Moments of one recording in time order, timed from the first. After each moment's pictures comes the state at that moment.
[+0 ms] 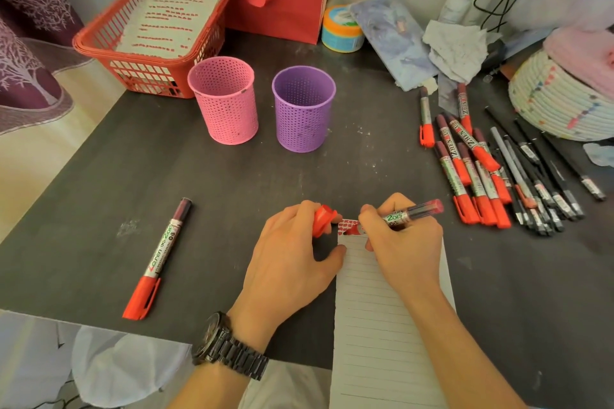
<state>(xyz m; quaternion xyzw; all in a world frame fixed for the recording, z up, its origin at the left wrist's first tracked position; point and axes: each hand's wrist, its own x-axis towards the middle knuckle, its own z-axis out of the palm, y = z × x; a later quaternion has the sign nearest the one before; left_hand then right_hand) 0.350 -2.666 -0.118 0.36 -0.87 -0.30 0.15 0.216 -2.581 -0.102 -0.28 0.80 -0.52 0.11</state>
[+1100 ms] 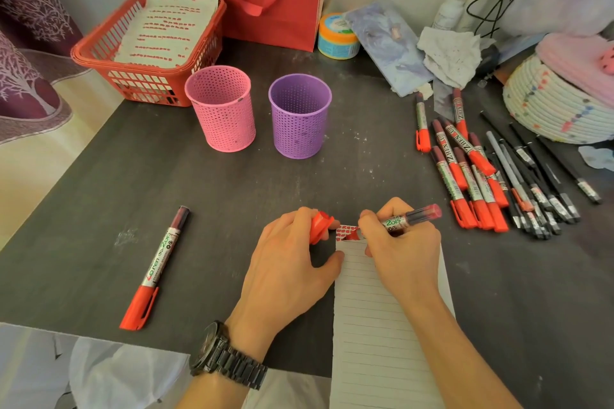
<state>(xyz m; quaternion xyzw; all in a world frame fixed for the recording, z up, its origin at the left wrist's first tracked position) 0.349 -2.667 -0.119 0.38 -0.86 -0.32 0.12 0.215 -2.581 -0.102 -0.27 0.81 -0.51 0.11</state>
